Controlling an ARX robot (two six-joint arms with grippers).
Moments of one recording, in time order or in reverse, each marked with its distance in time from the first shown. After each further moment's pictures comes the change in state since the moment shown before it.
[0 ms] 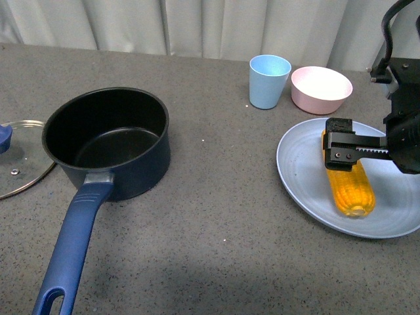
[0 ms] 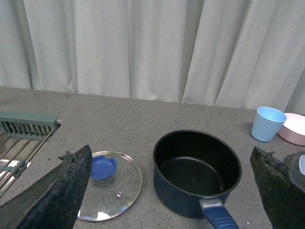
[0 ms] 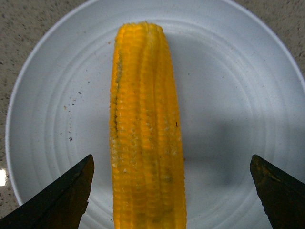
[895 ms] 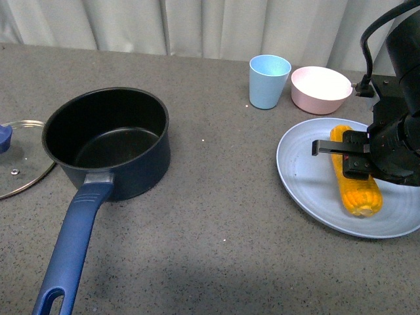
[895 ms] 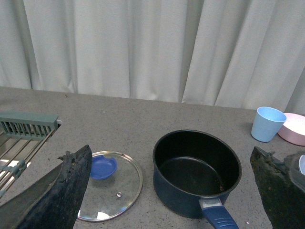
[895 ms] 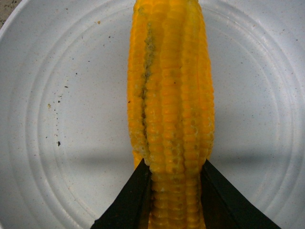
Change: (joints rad) left arm 0.000 0.000 0.000 0.000 0.000 0.000; right arm 0.001 0.092 0.075 -0.047 -0.031 0.035
